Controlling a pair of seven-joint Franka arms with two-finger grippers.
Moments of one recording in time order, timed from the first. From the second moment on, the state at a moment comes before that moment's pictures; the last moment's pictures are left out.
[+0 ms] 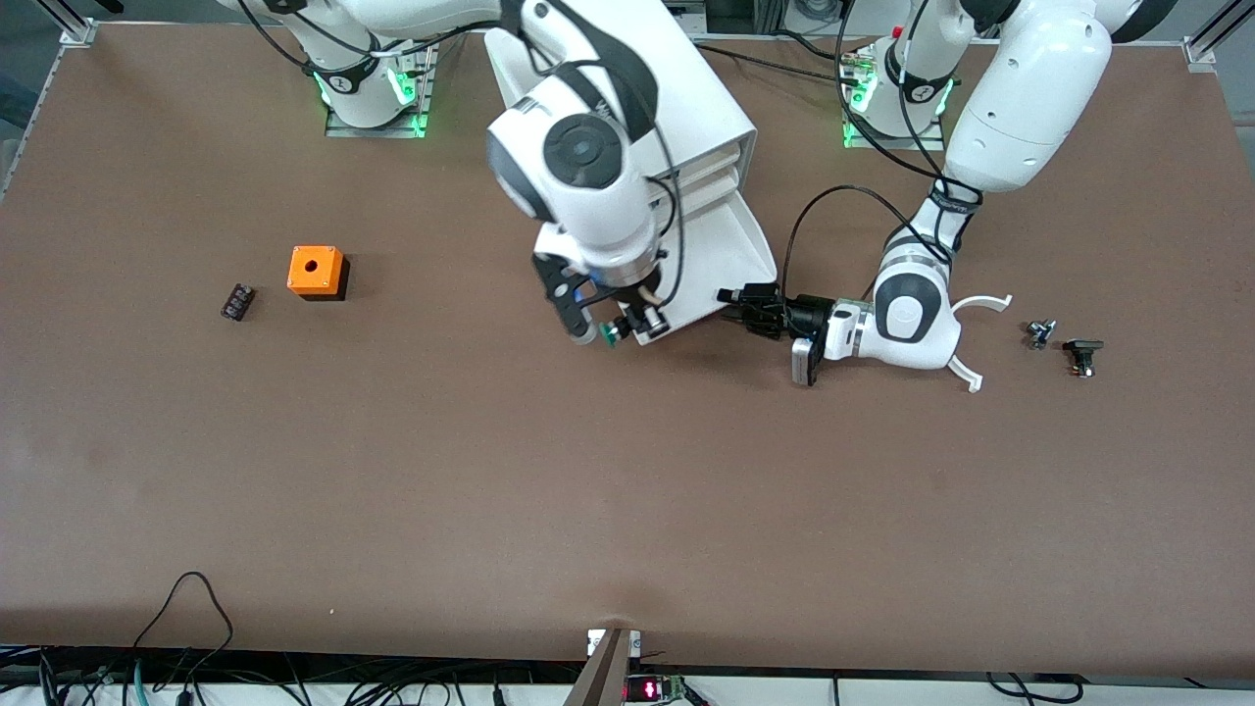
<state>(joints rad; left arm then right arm) -0.13 0.71 -0.09 -1.98 -1.33 1.84 1.17 0.76 0.73 0.05 -1.07 0.04 1.93 1.89</state>
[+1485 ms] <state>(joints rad) -0.05 0.51 -0.10 -1.37 -0.17 1.46 0.05 0.93 0.89 0.03 -1.11 -0.03 2.14 2.24</state>
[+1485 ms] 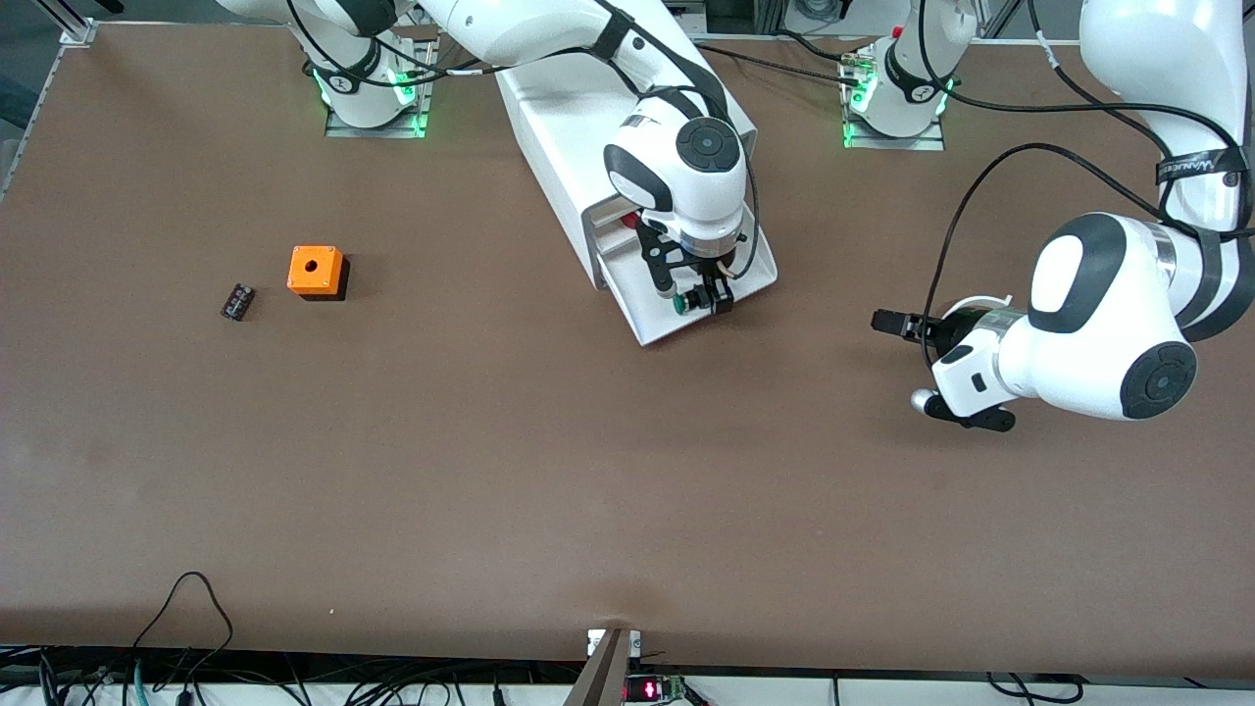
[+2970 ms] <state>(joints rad) -0.29 0.54 -0.23 -1.85 -0.01 2.26 -0.88 0.38 0.59 -0.03 -1.24 0.02 1.89 0.87</state>
